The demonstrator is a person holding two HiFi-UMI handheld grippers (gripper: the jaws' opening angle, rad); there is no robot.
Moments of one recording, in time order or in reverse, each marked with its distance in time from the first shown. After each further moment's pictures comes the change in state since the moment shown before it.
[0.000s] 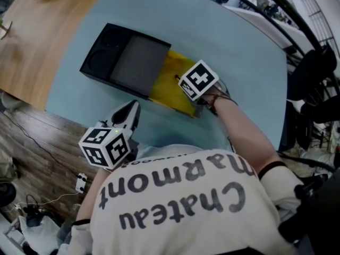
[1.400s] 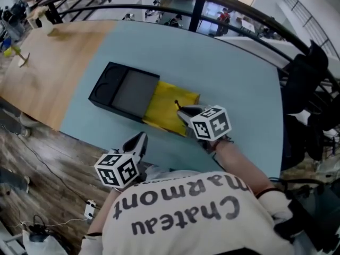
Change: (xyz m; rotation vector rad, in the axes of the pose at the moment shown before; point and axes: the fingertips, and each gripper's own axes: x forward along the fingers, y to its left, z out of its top) left arm -0.015 -0.062 -0.028 0.037 -0.028 0.009; right arm -0.098 0.027 -0.016 0.218 -0.641 0.110
